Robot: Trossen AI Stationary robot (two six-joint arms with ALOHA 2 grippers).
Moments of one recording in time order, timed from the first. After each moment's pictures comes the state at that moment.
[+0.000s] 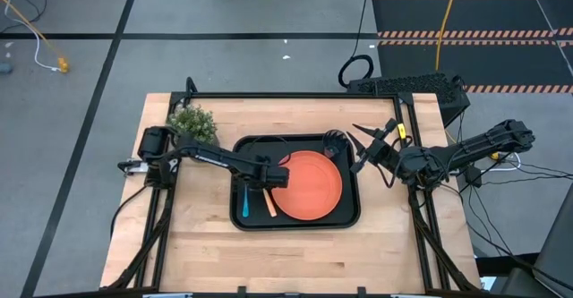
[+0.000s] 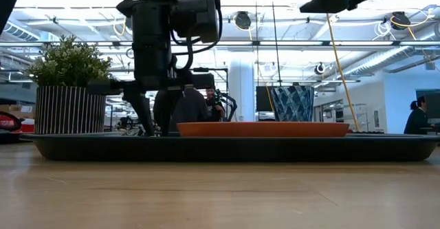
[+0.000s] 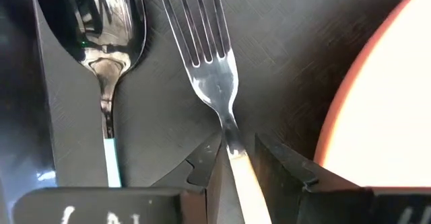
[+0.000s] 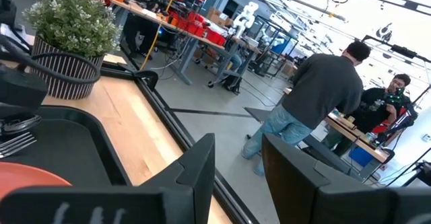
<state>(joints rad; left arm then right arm) -0.08 1.91 1.25 -0.81 -0.10 -1.74 0.28 0.84 0.50 0.29 1.02 -0.44</state>
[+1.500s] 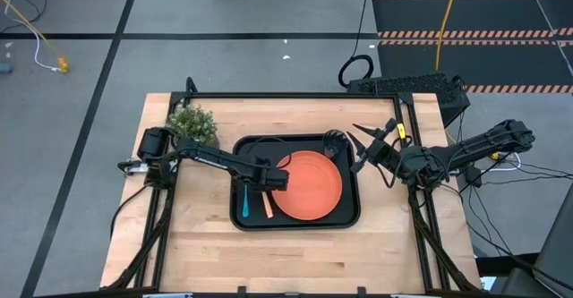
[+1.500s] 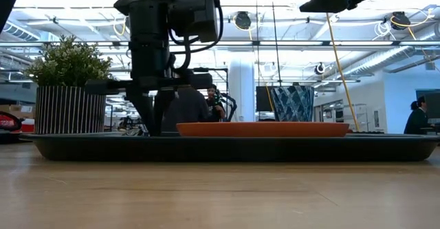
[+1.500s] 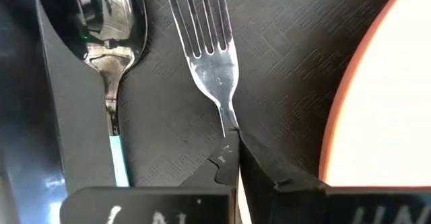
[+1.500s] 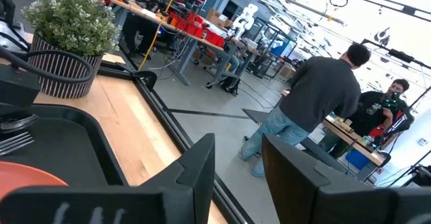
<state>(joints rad) -0.10 1.91 1.25 -0.82 -0.11 -1.71 0.28 0.84 0.50 0.30 1.02 -0.46</state>
